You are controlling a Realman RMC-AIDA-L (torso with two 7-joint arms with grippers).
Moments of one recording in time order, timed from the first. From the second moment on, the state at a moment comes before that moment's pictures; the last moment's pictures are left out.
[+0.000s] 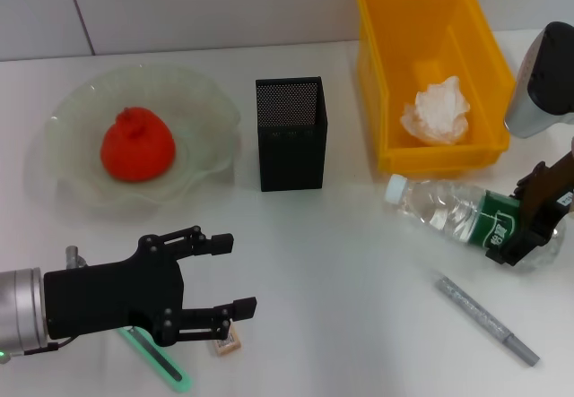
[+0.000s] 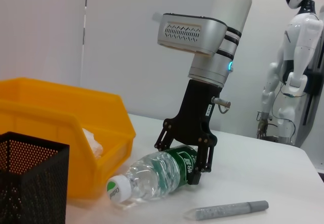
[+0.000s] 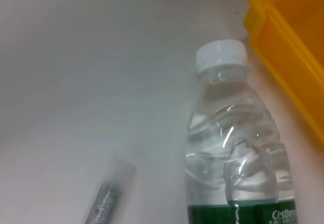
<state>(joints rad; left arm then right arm) -0.36 -2.07 1.14 0.66 1.66 1.58 -1.15 0.64 2.07 -1.03 -1.13 -2.83 -1.58 1.97</state>
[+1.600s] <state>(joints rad) -0.36 -2.07 1.14 0.66 1.66 1.58 -1.15 0.57 2.08 -1.04 -1.21 -2.72 -1.63 1.99</state>
